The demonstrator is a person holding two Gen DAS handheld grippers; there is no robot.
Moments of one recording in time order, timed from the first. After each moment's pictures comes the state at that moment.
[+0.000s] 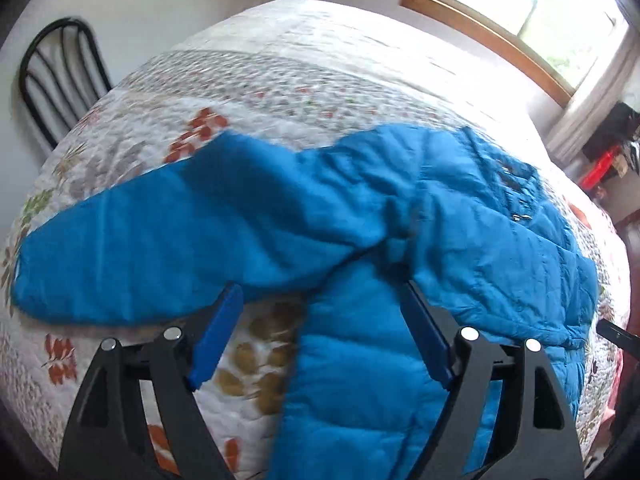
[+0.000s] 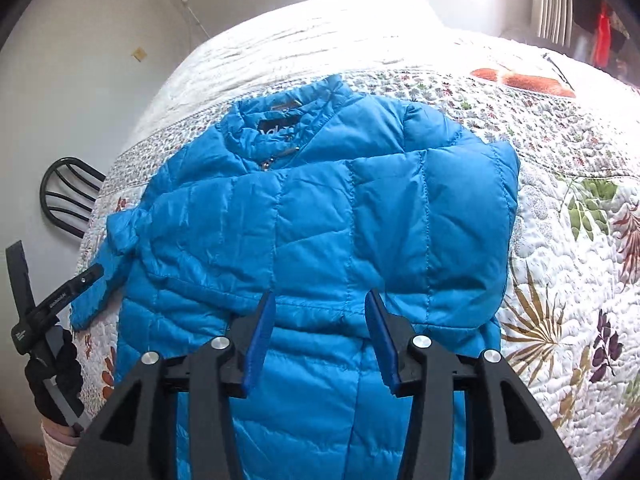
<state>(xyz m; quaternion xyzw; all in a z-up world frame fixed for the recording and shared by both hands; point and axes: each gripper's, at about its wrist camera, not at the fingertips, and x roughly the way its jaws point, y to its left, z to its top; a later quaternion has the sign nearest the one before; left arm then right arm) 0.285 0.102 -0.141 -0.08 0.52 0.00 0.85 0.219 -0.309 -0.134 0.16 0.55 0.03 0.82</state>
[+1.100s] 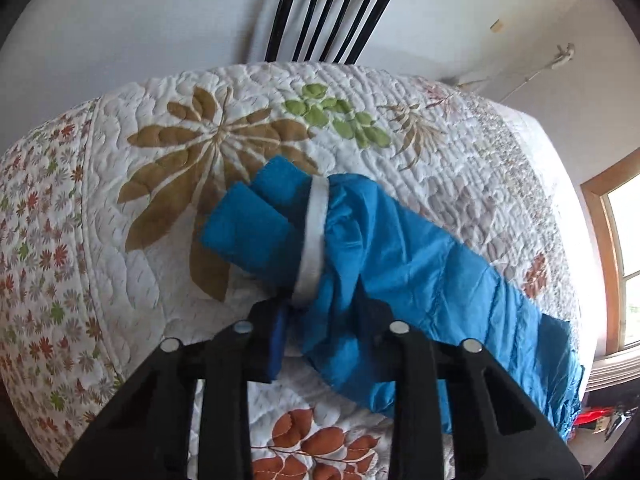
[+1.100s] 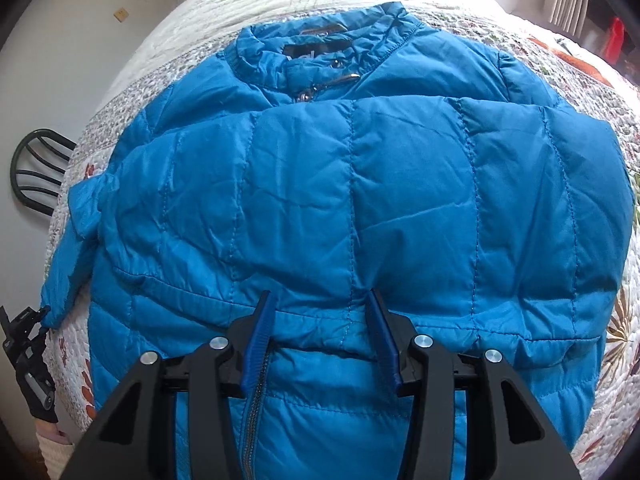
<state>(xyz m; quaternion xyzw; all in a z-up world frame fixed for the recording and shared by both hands) 0.241 0.417 -0.205 -0.36 0.44 0.24 0.78 0.271 -0.233 -0.204 0.13 0.60 0.00 0.78</state>
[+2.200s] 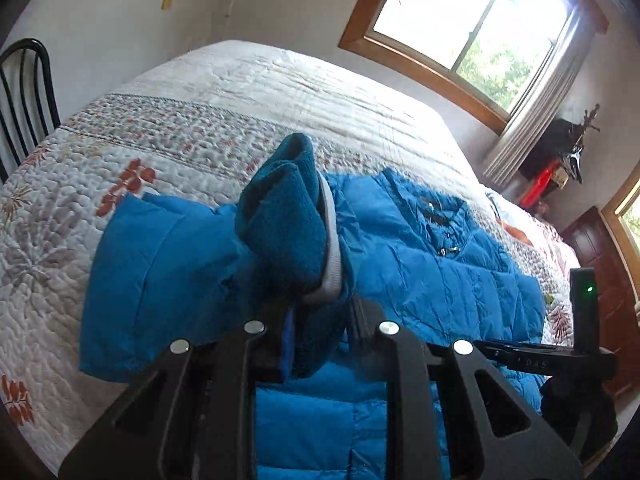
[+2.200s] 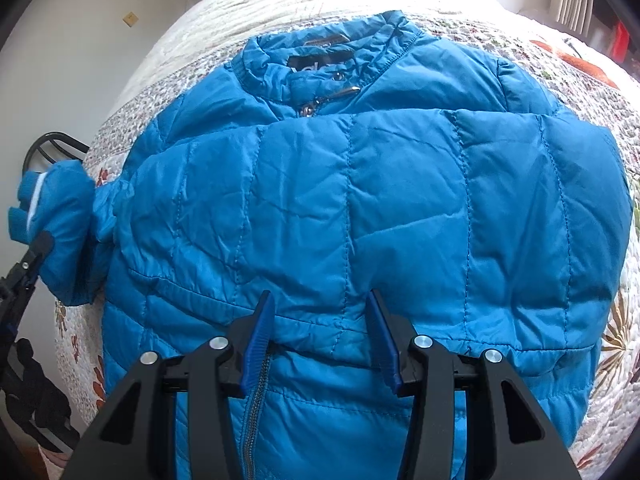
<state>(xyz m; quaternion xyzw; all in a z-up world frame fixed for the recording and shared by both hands) 0.292 0.048 -0.131 -0.11 0.43 -0.14 0.88 0.266 -0.247 -0.194 0.15 0.60 0.03 0.79</state>
